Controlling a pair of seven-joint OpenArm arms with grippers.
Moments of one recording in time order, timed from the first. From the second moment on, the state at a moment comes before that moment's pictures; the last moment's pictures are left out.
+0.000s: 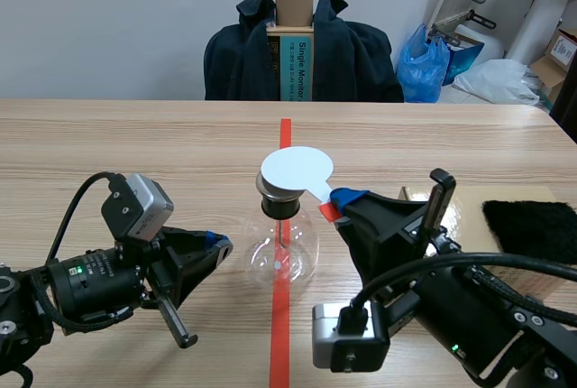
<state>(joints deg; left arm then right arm) 6.0 -25.6 21.9 72.5 -2.9 -32.8 -21.7 -25.8 14.8 -10.6 93.2 -82.2 -23.3 29.5</state>
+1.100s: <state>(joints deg) 6.0 -25.6 21.9 72.5 -2.9 -32.8 -21.7 -25.8 14.8 -10.6 93.2 -82.0 -23.3 0.7</state>
